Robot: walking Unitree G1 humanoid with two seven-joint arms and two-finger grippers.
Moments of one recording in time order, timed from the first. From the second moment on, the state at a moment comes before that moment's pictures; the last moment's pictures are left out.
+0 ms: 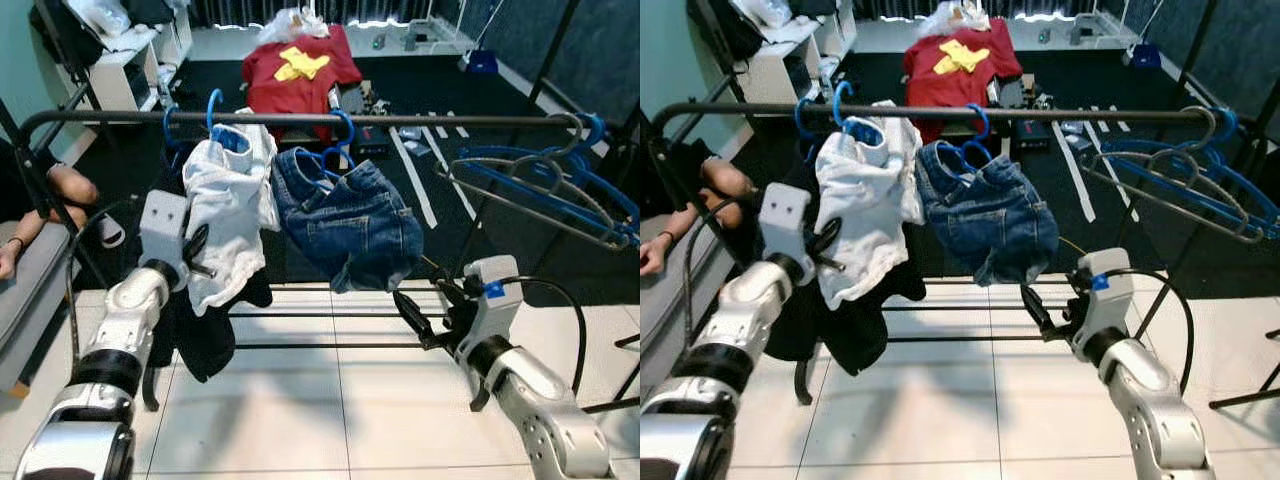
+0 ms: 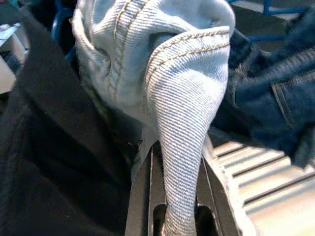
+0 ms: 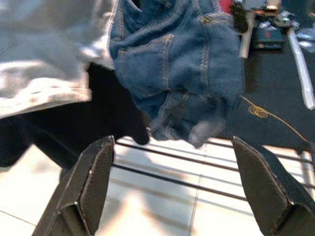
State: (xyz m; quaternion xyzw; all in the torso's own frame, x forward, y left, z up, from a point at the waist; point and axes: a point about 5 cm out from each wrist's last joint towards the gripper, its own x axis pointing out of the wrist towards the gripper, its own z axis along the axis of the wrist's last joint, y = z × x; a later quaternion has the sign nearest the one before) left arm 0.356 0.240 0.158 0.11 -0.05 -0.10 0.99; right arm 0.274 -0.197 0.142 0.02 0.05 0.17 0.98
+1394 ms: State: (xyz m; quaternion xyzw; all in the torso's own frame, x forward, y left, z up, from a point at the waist) left arm 0.259 0.274 0.268 0.12 0.00 -0.62 0.77; right arm 0.221 -0.262 0.245 0.12 -0.10 0.44 0.89
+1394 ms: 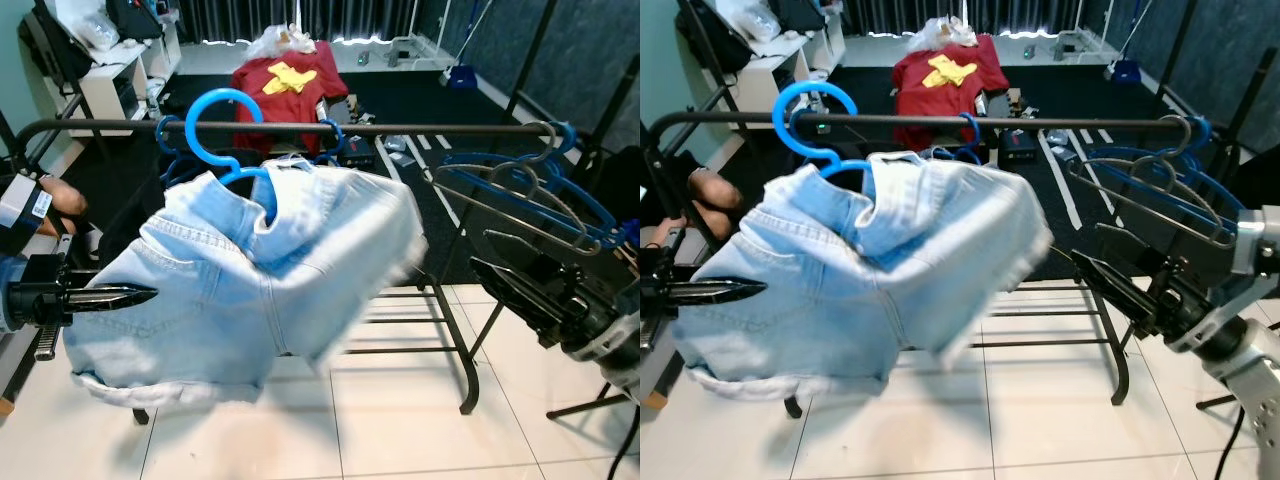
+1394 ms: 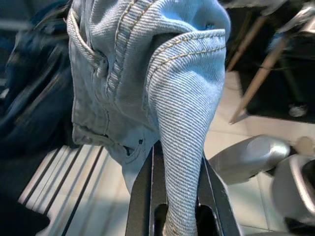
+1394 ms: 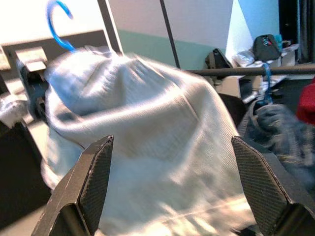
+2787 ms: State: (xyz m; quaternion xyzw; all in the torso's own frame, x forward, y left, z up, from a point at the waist) left arm 0.264 0.233 0.294 0.14 0.00 -0.72 0.68; right arm 0.220 -0.278 0.262 0.07 -0.06 0.45 0.89
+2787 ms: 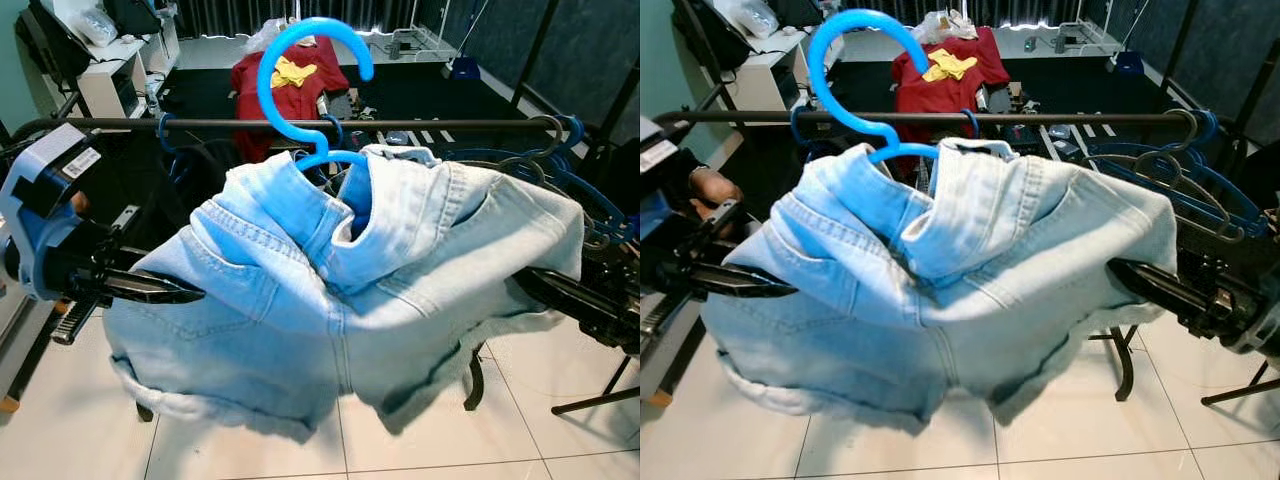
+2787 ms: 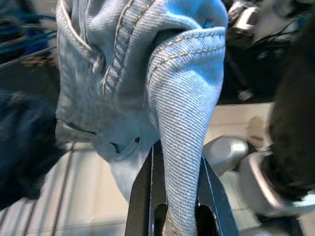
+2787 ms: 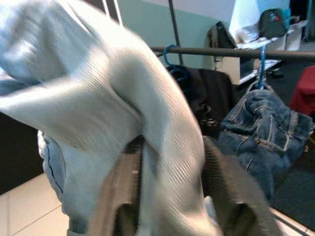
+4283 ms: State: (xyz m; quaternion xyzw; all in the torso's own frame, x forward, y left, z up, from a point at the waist) left arm 0.274 0.216 0.284 0.13 -0.02 -0.74 0.66; right arm 0.203 -0.295 0.283 0.07 -0.05 0.48 0.88
